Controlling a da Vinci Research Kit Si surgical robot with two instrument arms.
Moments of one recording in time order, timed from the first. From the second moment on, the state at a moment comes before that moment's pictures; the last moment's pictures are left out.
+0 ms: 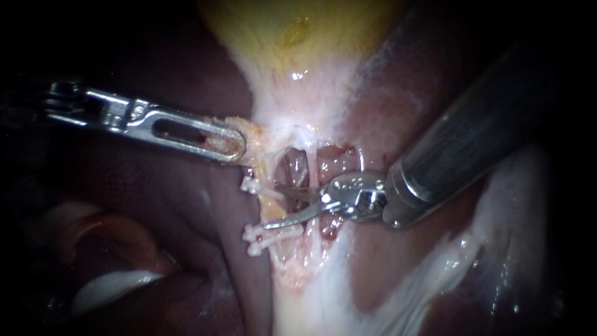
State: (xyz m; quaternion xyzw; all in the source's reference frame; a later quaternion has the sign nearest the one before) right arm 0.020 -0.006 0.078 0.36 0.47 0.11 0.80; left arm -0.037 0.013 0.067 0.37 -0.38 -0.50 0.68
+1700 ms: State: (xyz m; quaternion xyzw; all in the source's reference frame) right arm 0.025 -0.007 0.078 0.42 0.49 0.13 0.75; left arm -0.038 0.014 0.067 0.37 -0.38 -0.50 0.68
